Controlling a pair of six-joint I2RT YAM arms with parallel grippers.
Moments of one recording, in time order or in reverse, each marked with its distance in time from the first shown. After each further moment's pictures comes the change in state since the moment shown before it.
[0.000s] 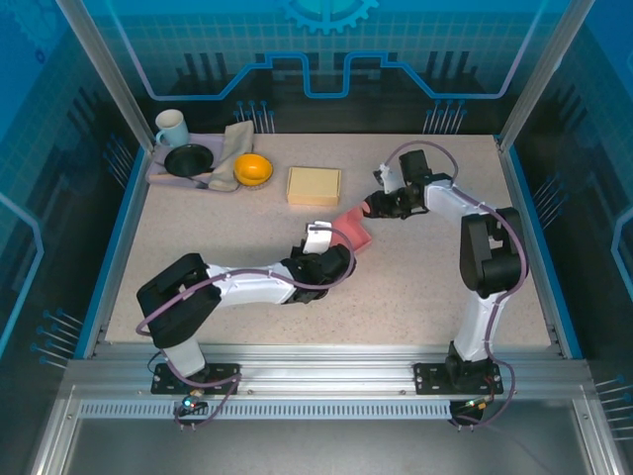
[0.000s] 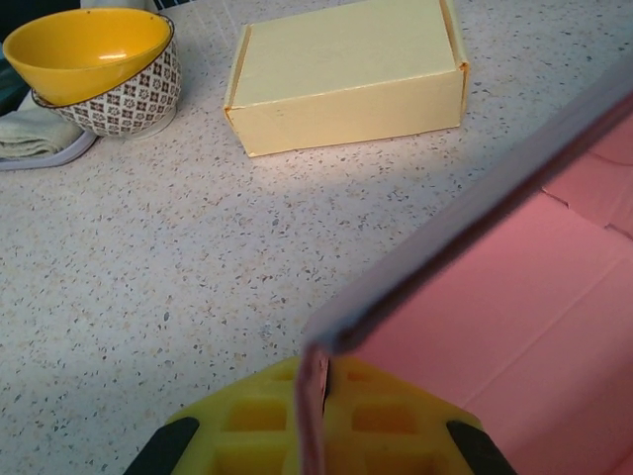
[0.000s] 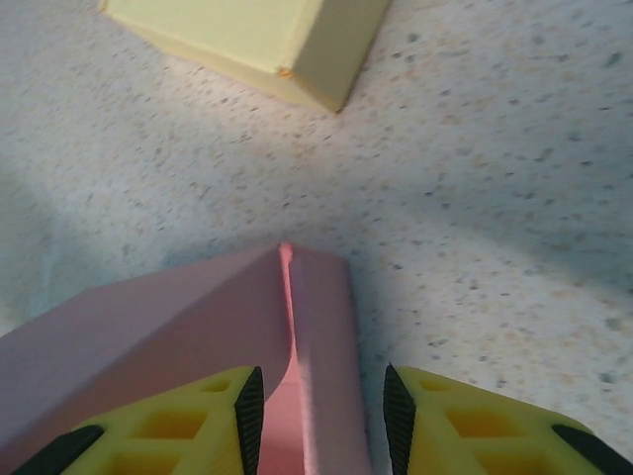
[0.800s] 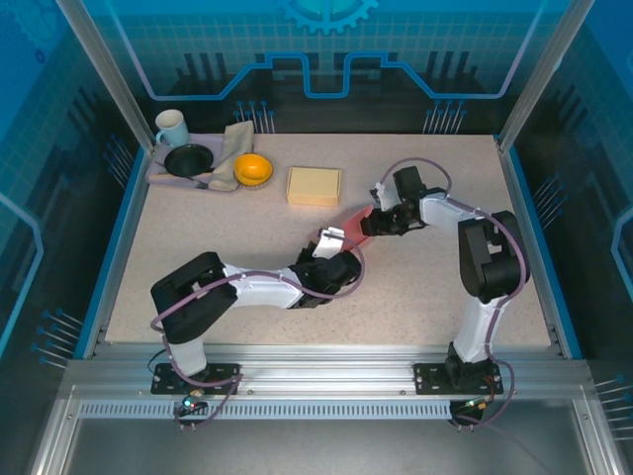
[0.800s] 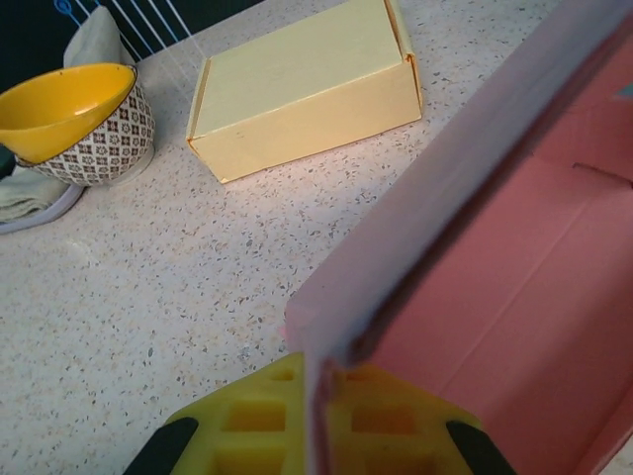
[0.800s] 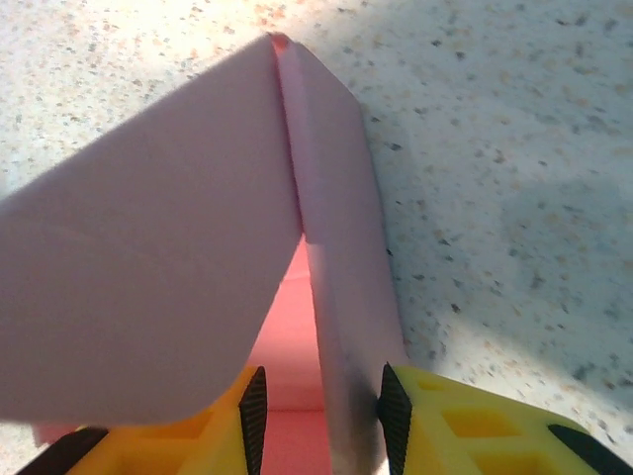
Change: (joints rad) left arm -0.039 0.089 -0.011 0.151 -0.042 0.207; right arm 0.038 -0.049 -0.159 0.042 0.092 0.010
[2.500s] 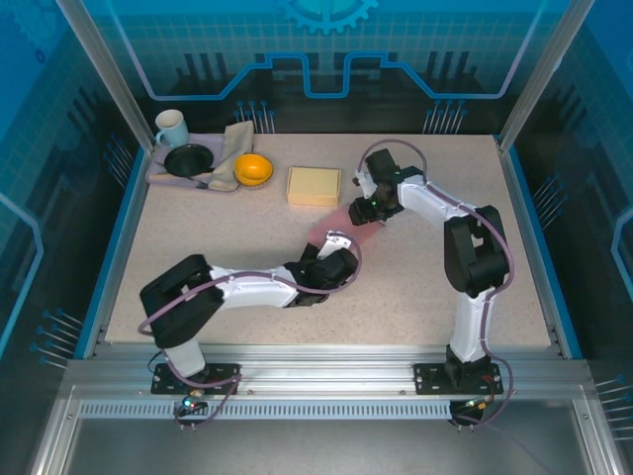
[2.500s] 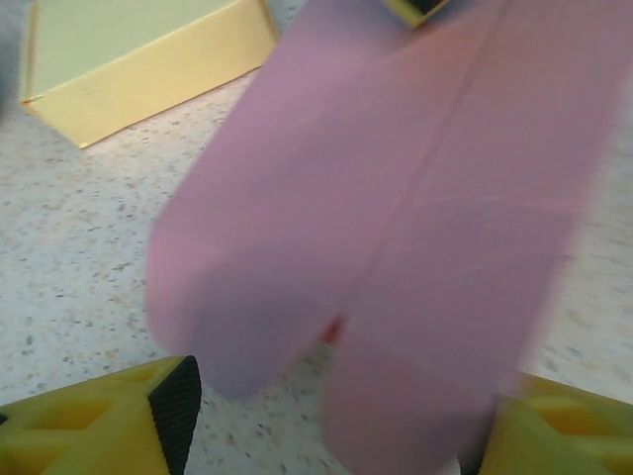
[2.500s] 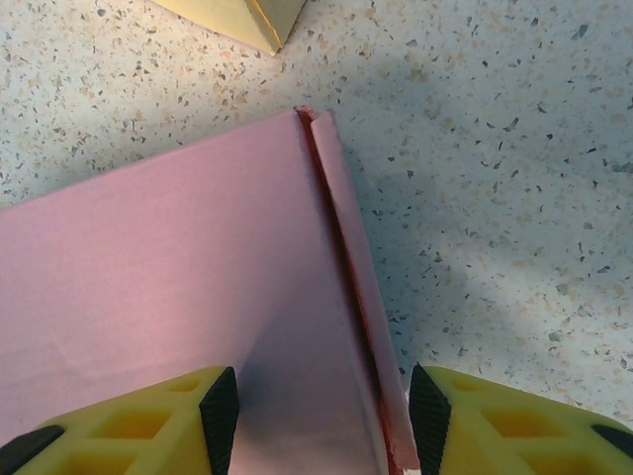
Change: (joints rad) left arm 0.005 -0.116 -0.003 -0.112 0.332 0.016; right arm 0.130 0.099 0.306 -0.239 0.340 -0.031
